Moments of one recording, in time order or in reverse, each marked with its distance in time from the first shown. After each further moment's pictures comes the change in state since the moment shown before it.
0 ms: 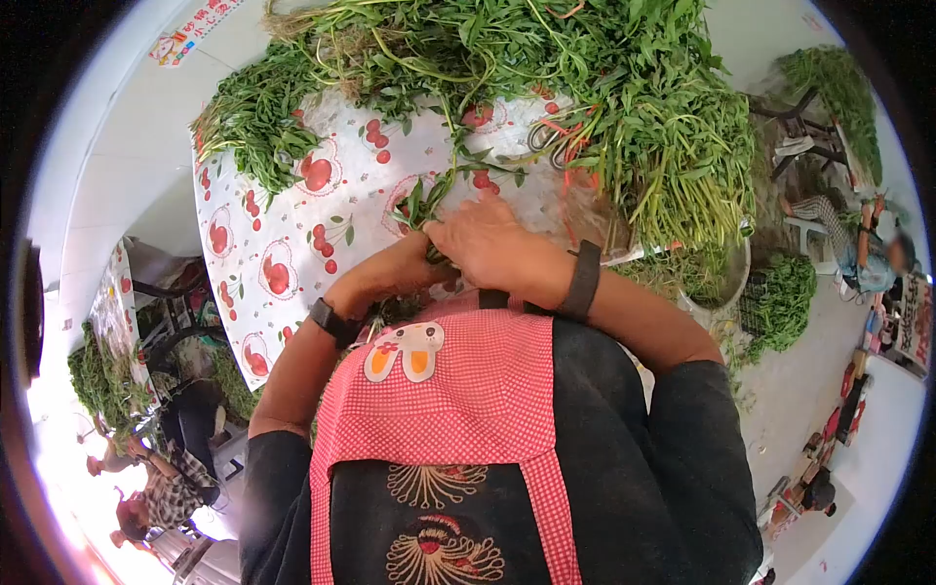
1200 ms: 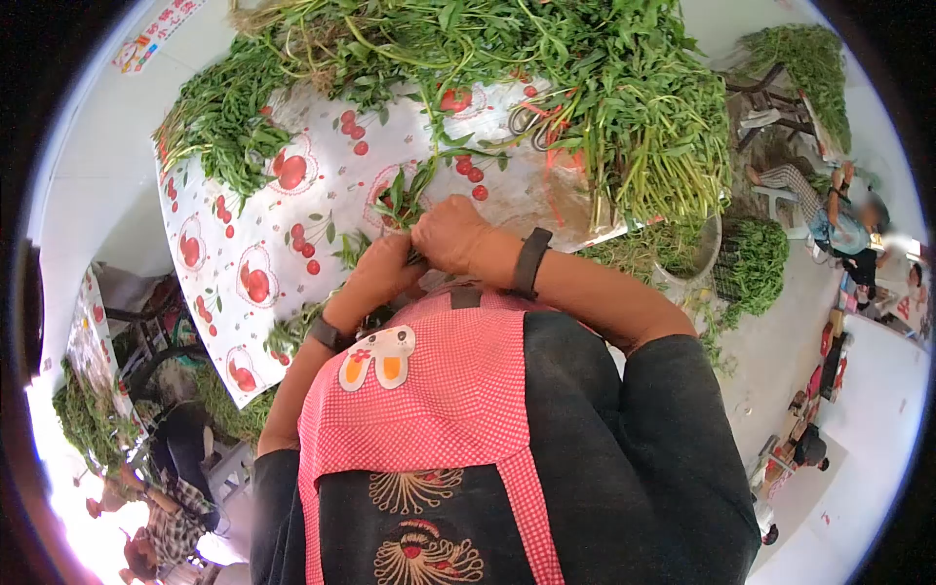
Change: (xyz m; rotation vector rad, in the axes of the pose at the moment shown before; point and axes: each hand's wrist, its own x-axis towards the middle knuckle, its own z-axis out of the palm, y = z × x) left_hand 0.001 -0.060 0.009 0.440 0.347 0.248; right_hand 0.032 -0.017 0.049 -0.101 -0.097 0.096
